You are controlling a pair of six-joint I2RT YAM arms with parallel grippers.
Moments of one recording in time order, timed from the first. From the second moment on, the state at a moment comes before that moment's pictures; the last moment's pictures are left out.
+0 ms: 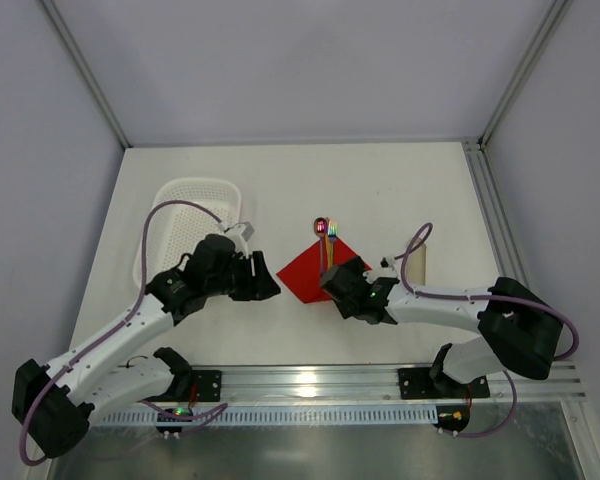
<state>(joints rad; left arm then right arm) -0.68 0.94 0.72 -0.49 0.18 -0.66 1.00 1.41 0.67 -0.30 0.54 1.94</state>
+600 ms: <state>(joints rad) -0.75 1.15 0.70 -0.30 0.25 -0.66 0.98 1.40 0.62 -0.19 0.56 1.85</state>
